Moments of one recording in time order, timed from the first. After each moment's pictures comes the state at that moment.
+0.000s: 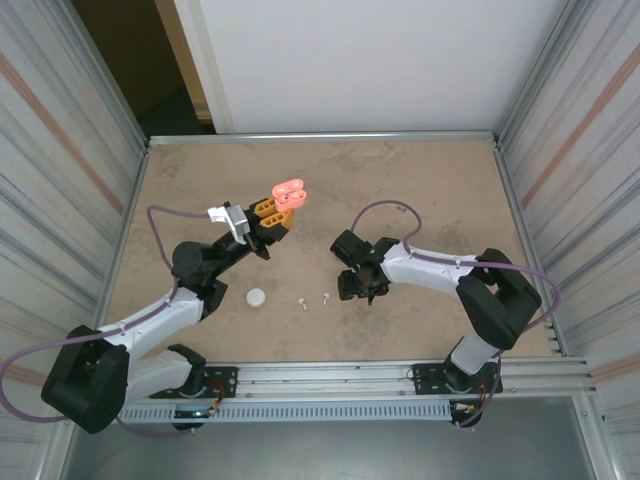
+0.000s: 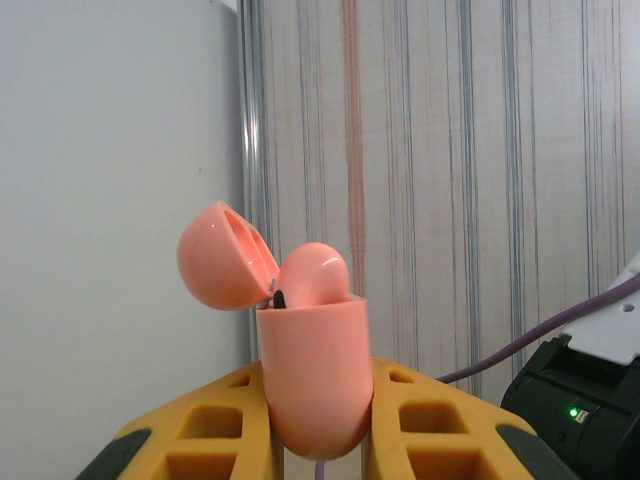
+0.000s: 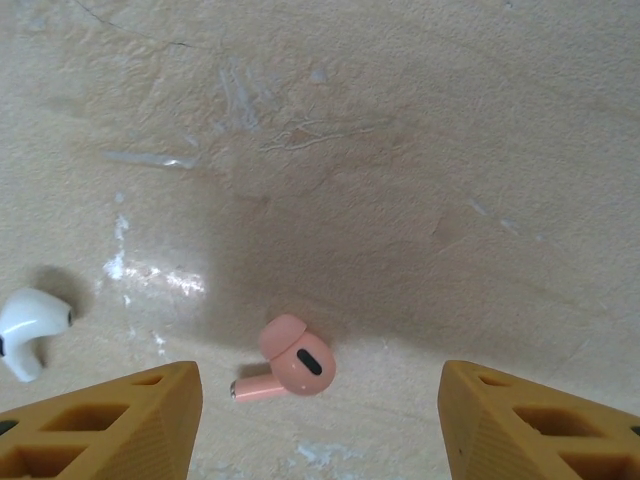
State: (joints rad) left arm -0.51 1.11 0.46 1.18 0.52 -0.21; right arm 0.84 1.63 0.95 -0.69 0.08 0.66
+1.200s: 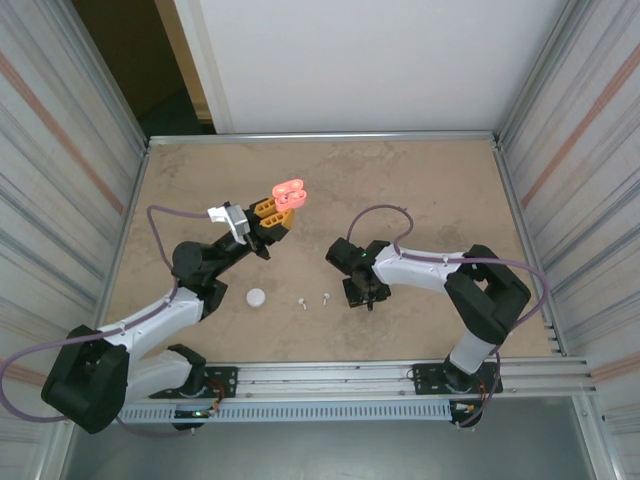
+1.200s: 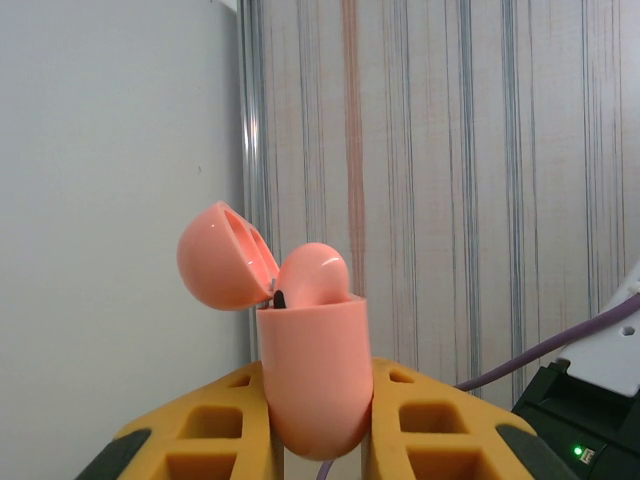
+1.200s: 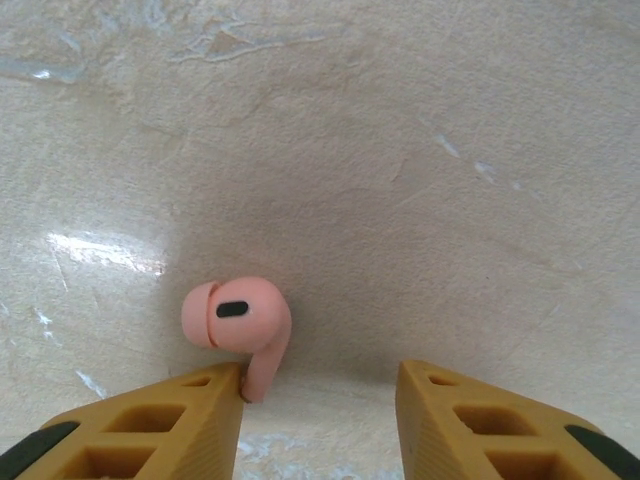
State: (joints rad) left arm -0.51 1.11 0.46 1.18 0.52 -0.21; right arm 0.87 1.68 0.96 -0.78 0.13 0.64
